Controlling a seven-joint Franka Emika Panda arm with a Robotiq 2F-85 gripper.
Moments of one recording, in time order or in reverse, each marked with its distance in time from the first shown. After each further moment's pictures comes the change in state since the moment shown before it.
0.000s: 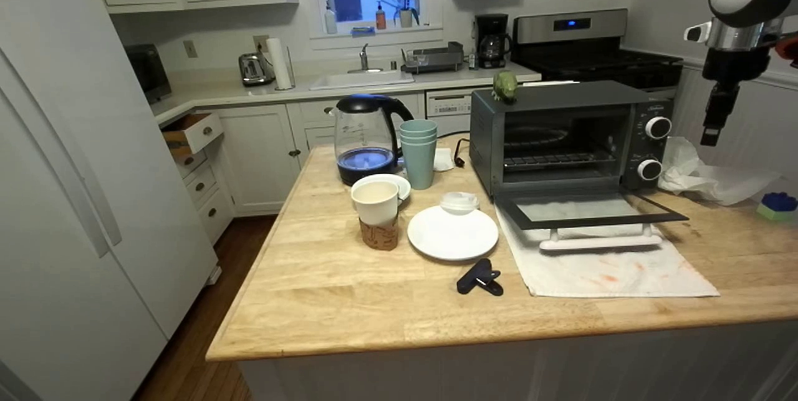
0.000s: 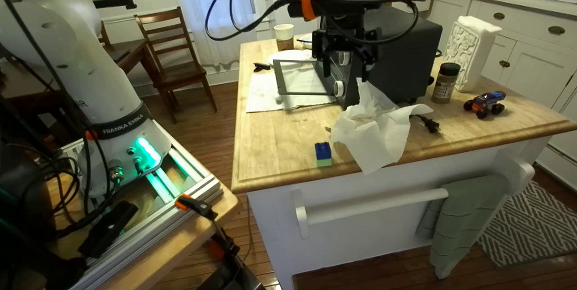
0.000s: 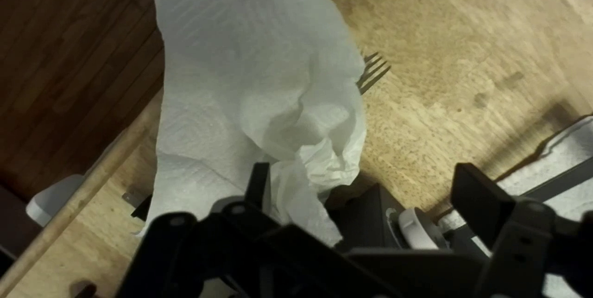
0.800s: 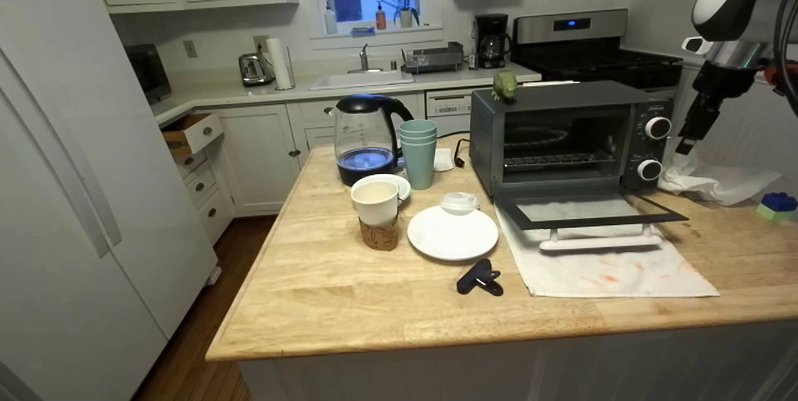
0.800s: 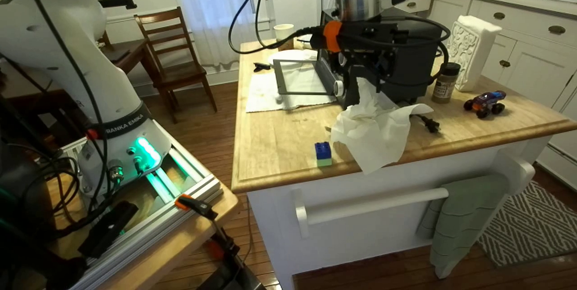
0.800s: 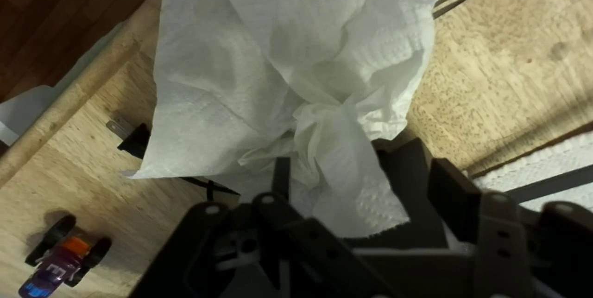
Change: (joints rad) arm -0.140 0.119 0.110 0.039 0.375 0.174 -0.438
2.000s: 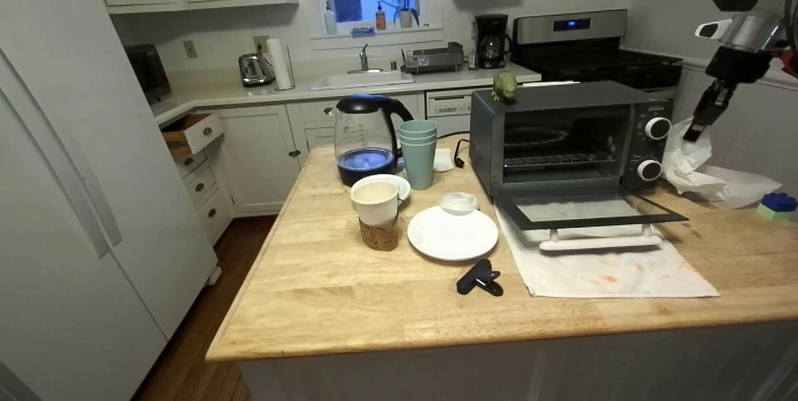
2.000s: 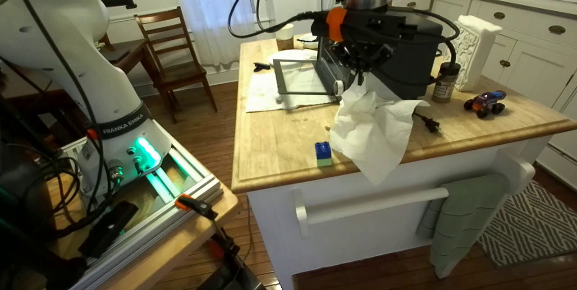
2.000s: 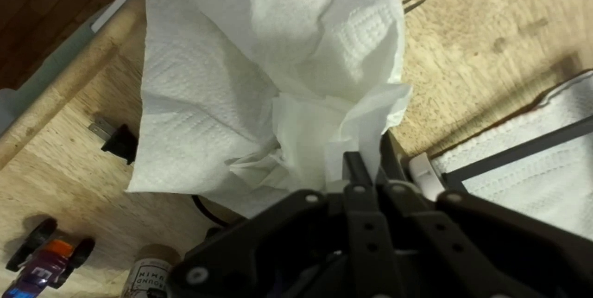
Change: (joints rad) arm -0.069 -0.039 0.023 0.055 0.056 -0.189 -0.062
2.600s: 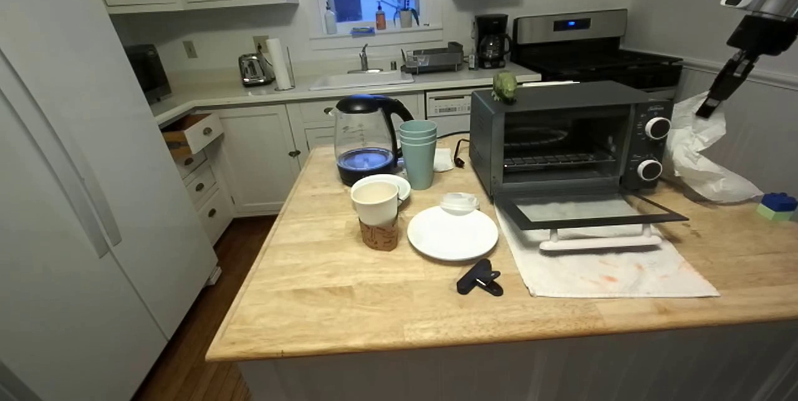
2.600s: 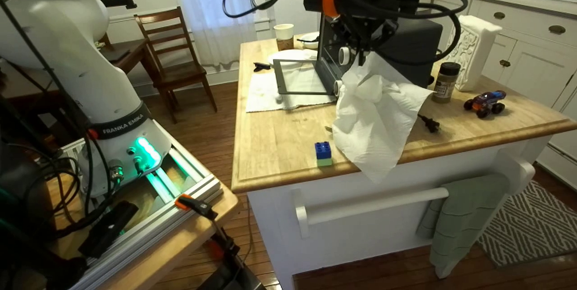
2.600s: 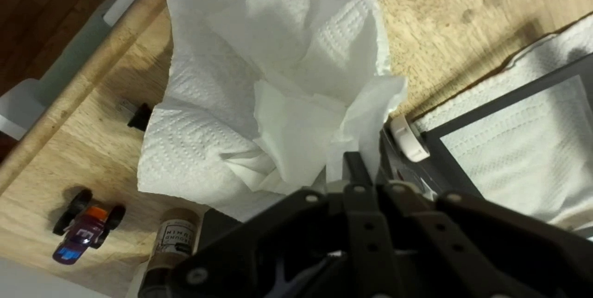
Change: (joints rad) arm 0.006 -0.099 -0.044 0.000 0.043 -0.082 0.009
